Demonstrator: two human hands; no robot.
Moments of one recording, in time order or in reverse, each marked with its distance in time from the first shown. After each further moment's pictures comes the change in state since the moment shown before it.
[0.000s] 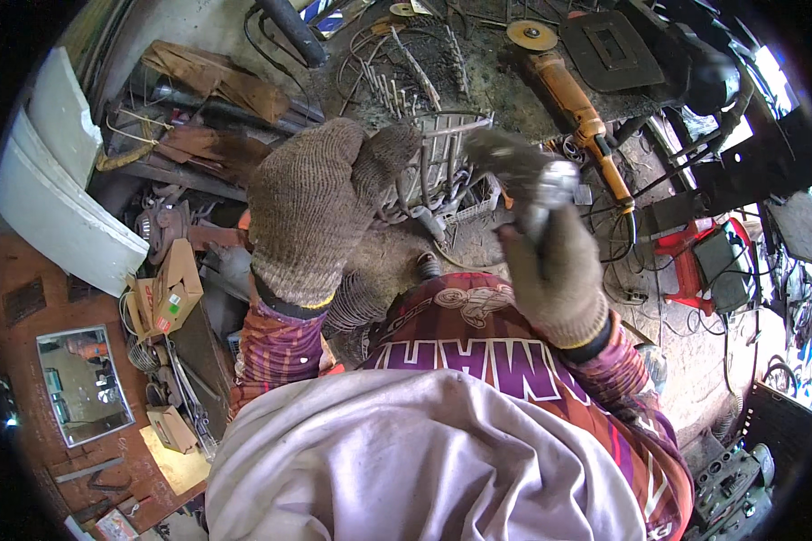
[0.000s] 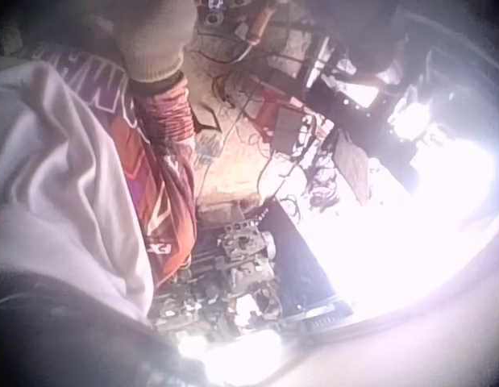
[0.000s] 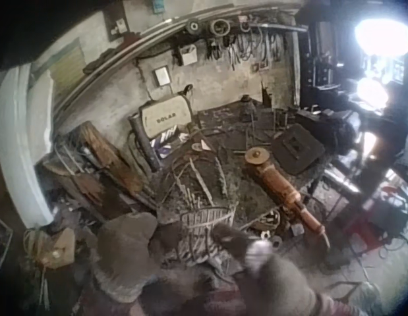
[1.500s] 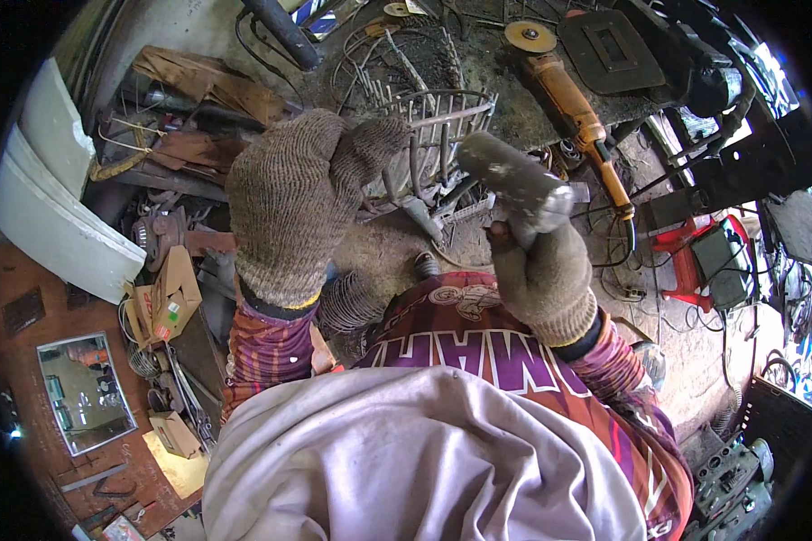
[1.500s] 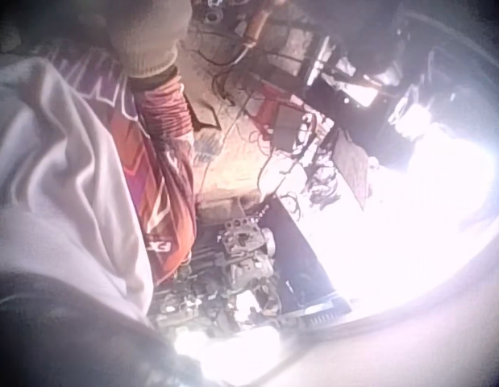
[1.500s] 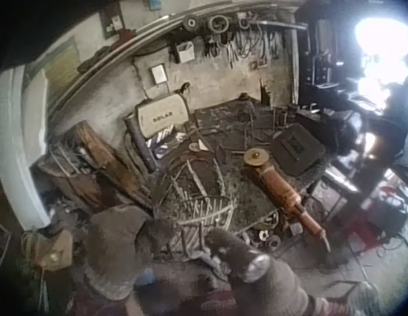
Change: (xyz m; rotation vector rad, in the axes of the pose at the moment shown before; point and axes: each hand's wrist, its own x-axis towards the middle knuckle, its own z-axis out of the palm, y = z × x) left_hand 0.017 -0.014 0.000 -0.021 0.021 0.016; right_hand 0.015 0.005 0.011 -0.092 0.083 -0.108
